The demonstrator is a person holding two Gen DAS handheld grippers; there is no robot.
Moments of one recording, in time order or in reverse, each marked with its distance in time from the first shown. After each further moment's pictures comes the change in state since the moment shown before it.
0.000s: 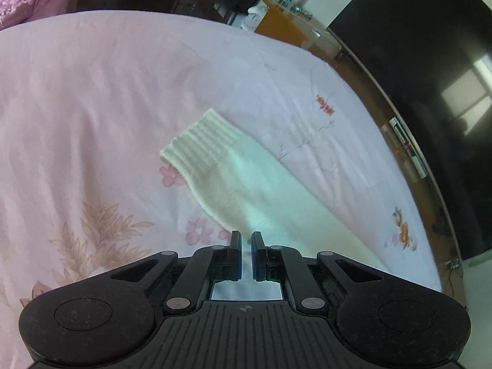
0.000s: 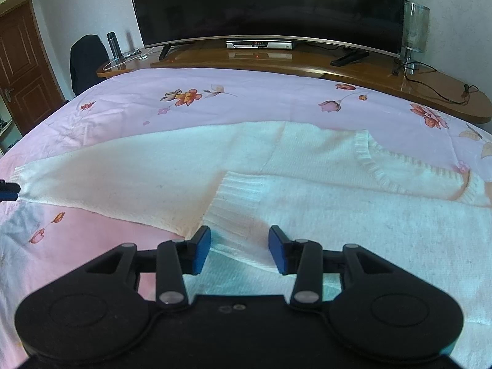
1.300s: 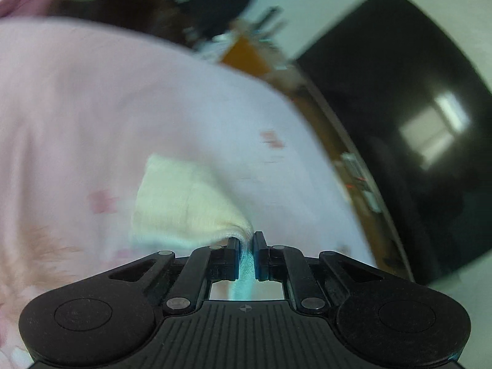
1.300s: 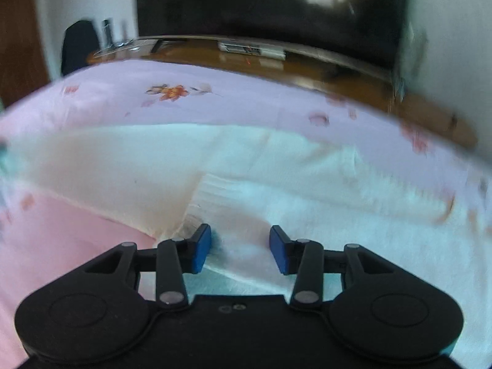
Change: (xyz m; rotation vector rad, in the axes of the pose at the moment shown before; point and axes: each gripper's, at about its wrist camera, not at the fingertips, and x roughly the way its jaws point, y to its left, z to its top) left arm -0.002 -0.034 0.002 -0.011 -0.146 -0.238; right arm 0.013 0.010 0.000 -0.121 -0.029 -0.129
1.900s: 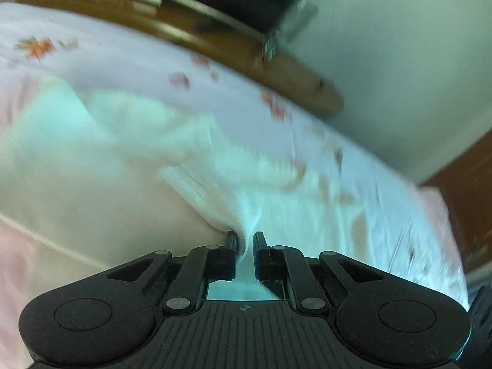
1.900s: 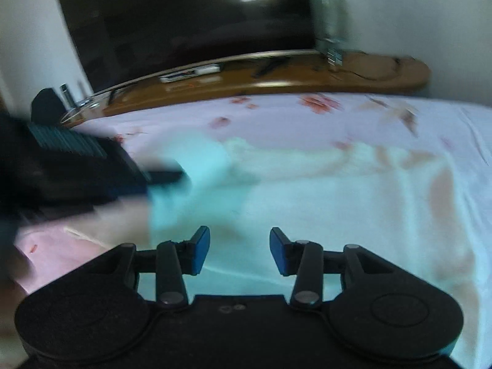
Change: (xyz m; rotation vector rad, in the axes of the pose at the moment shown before) left arm -0.005 -0.224 -0.269 0.697 0.611 -0.368; right arm -0.073 -0.138 -0.048 0.378 -0.026 0.017
